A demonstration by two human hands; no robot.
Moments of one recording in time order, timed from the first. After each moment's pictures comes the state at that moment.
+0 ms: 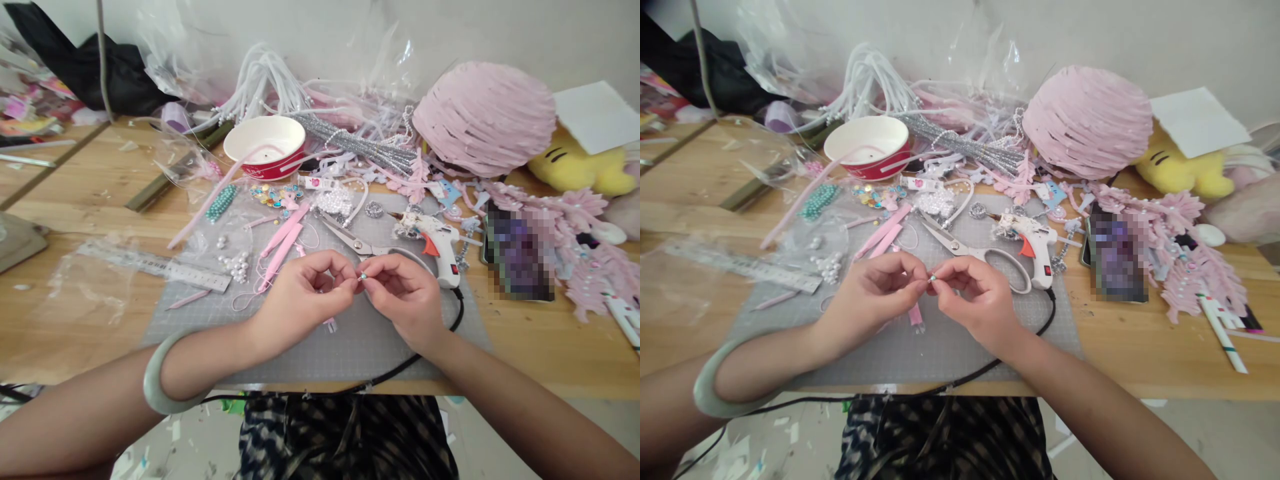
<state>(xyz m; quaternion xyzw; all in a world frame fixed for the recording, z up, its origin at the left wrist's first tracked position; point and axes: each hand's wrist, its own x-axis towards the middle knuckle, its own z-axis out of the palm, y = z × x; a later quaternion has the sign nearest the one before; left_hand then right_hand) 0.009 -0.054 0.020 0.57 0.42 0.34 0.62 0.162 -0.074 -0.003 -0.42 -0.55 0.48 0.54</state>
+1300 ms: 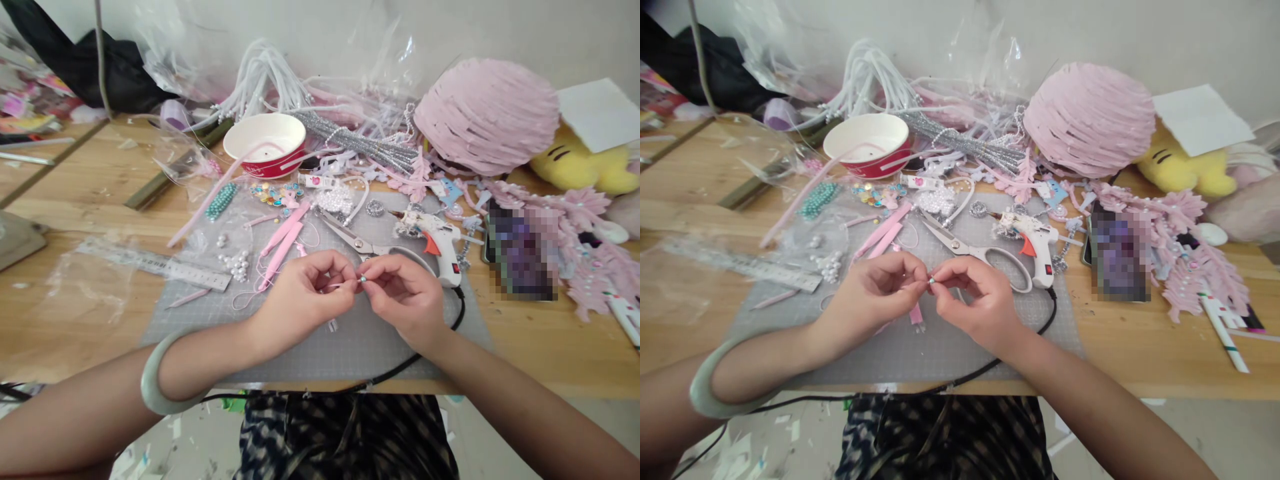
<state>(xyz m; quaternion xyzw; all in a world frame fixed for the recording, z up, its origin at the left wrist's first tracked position) 0.009 -0.054 0.021 0.58 0.42 0.32 0.62 0.161 -0.073 -0.004 -0.40 -0.59 0.44 0.55</state>
